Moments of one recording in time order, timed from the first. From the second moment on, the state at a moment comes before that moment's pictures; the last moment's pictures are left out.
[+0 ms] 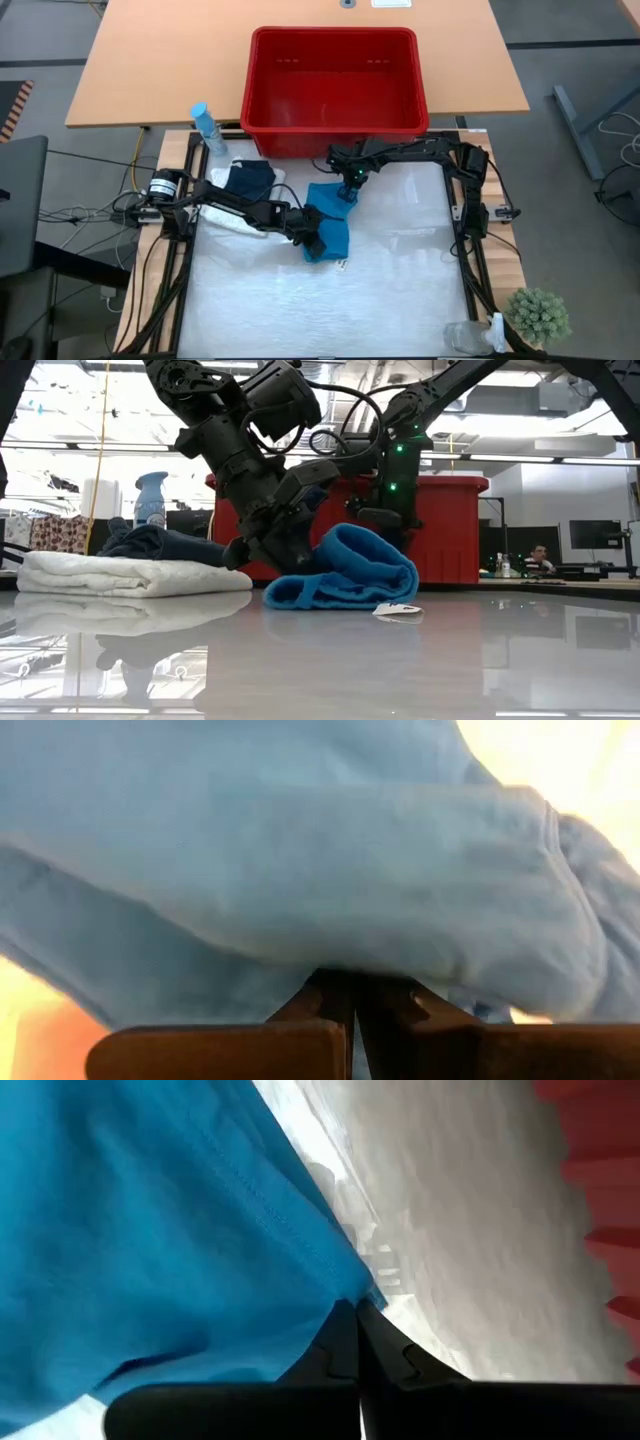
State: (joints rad) left arm -0.04 1.85 1.00 -0.03 -0.02 -0.72; right arm -0.36 1.92 1.41 -0.84 0.13 0.14
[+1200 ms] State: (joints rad) left arm -0.05 1.85 1.00 0.04 0.02 -0.74; right arm -0.41 1.68 1.41 -0.87 0.00 0.12
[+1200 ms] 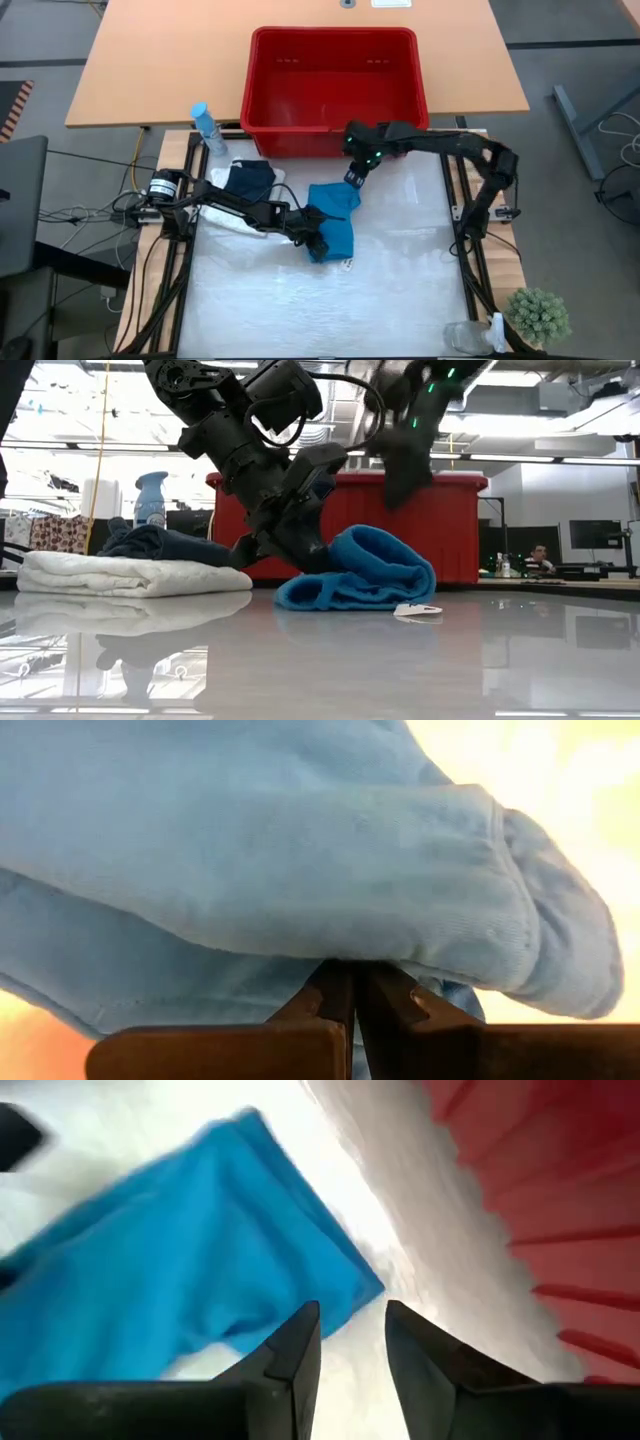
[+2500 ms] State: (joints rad) left arm -0.03 1.85 1.01 0.05 0.17 -0.74; right arm 0.38 1.87 1.34 -0.64 0.38 0.67
